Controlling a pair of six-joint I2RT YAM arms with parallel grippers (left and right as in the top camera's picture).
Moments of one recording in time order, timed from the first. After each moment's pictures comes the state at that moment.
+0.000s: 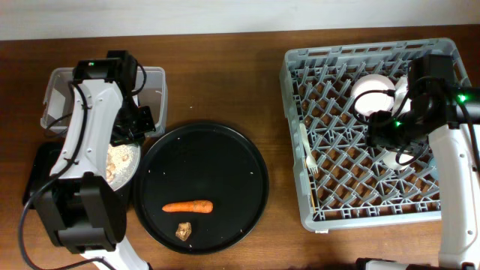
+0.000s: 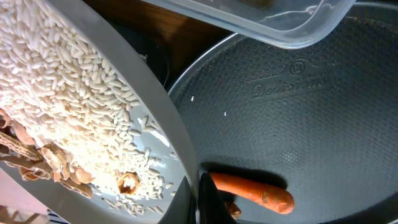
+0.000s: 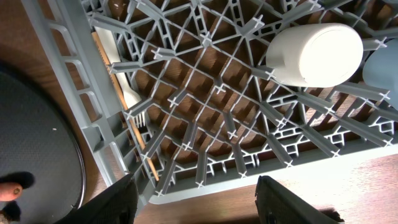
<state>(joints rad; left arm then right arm) 0.01 1.90 1.73 -1.49 -0.05 -0.29 -0.12 1.48 1.59 -1.47 -0.05 0.13</state>
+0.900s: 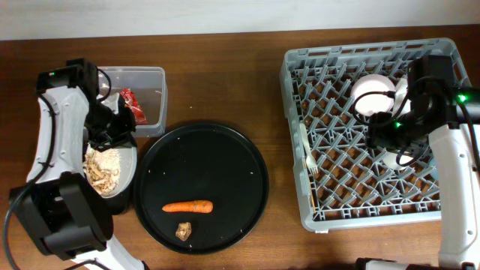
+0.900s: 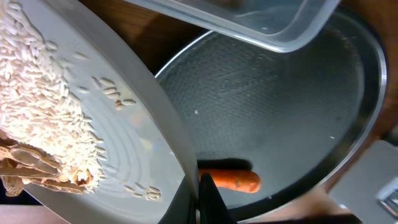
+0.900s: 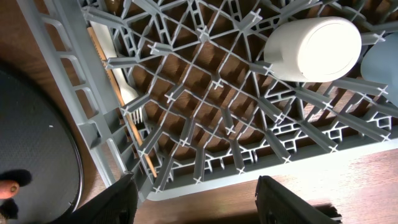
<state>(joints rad) 0.20 1.90 1.68 -1.45 0.25 -0.10 -0.12 1.48 1.59 -1.49 -0.04 0.14</state>
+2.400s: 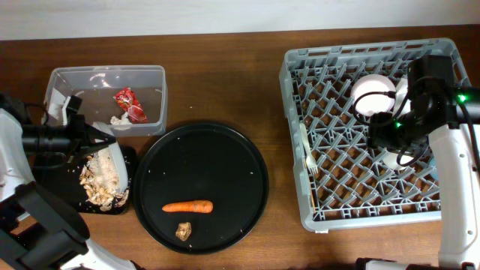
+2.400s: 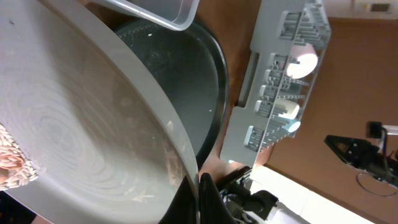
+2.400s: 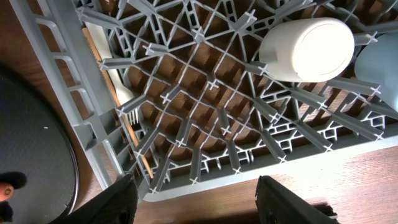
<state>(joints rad) 0.57 1.89 1.68 -1.66 0.83 0.35 -0.12 1.48 1.59 -1.49 -0.03 0.13</state>
